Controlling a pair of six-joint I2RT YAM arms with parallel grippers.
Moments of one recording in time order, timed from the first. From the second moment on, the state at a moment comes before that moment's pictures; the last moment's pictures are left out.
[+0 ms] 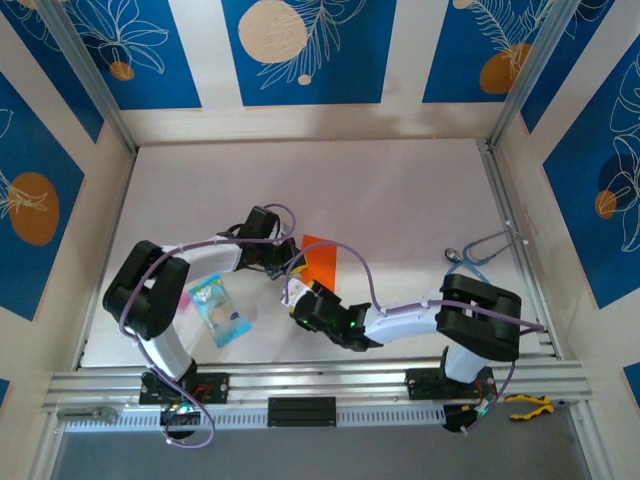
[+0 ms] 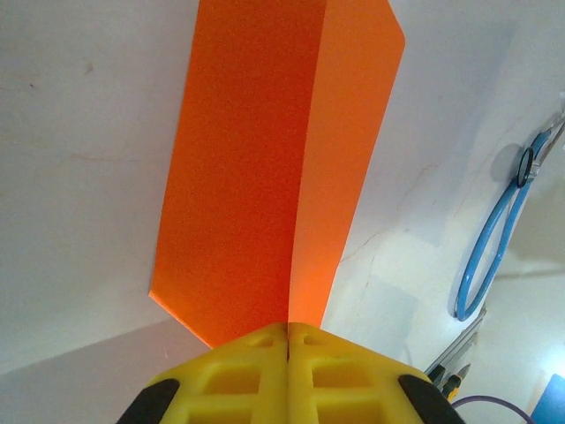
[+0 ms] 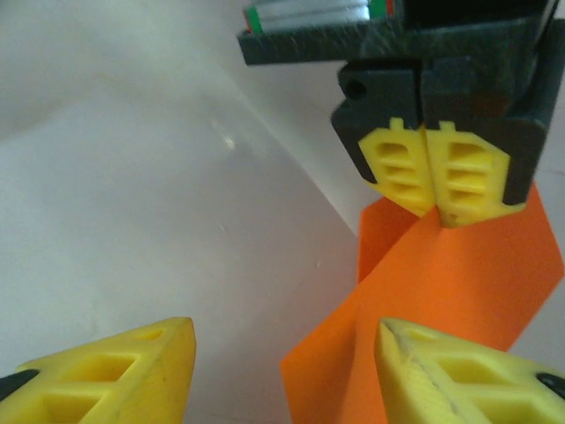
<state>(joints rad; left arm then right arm) -0.52 1.72 0.90 -0.15 0.56 -0.95 1.25 1.62 0.67 0.18 0.54 -0.01</state>
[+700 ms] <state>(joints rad) -0.52 1.71 0.90 -0.16 0.54 -0.94 1.25 1.62 0.67 0.14 0.58 0.03</state>
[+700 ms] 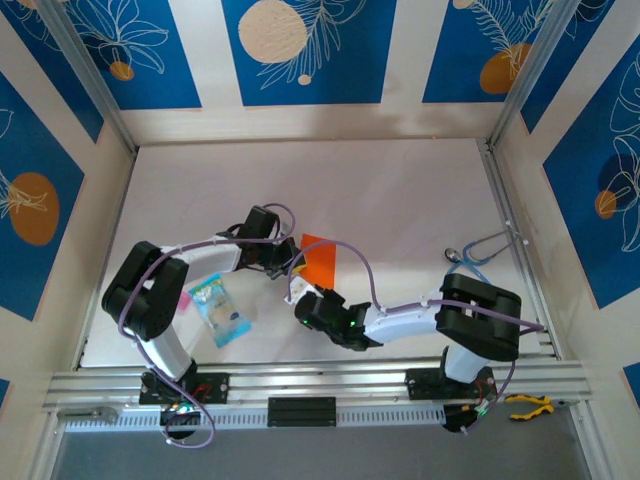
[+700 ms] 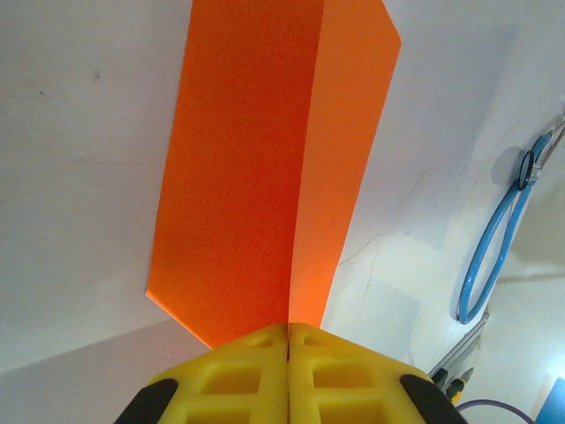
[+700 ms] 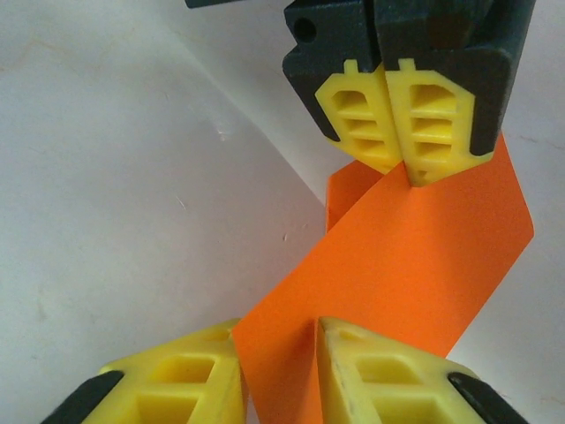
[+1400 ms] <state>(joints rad) -0.52 1.71 0.90 -0.16 0.54 -0.94 1.23 1.59 0.67 0.18 0.55 0.05</state>
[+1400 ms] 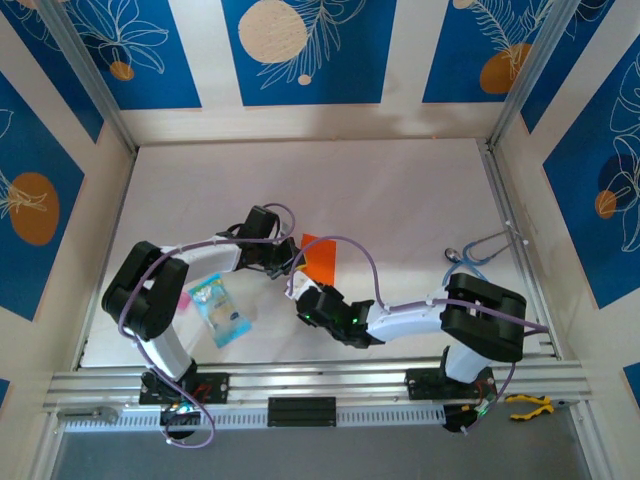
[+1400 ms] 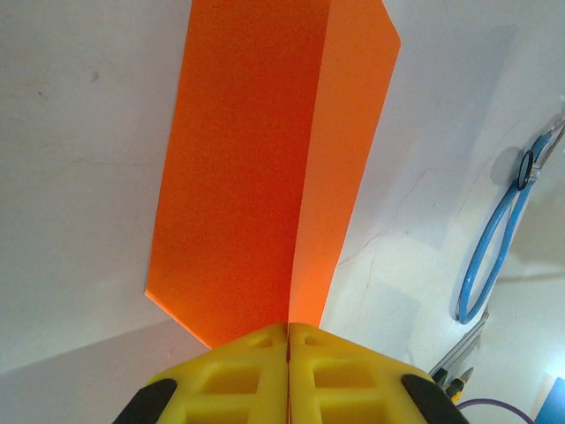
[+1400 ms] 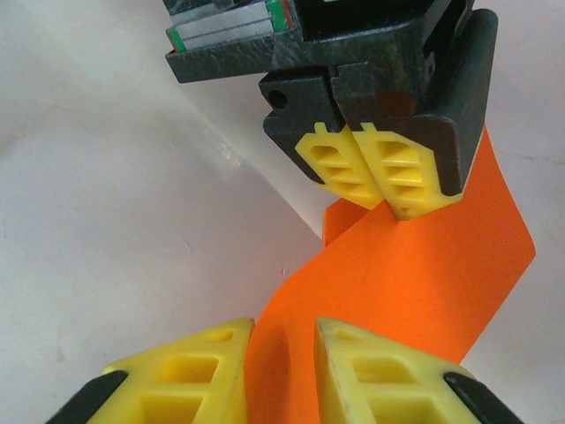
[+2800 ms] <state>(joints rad) -0.46 1.57 0.96 -0.34 0.47 -0.86 1.02 1.45 0.57 0.19 0.16 0.19</state>
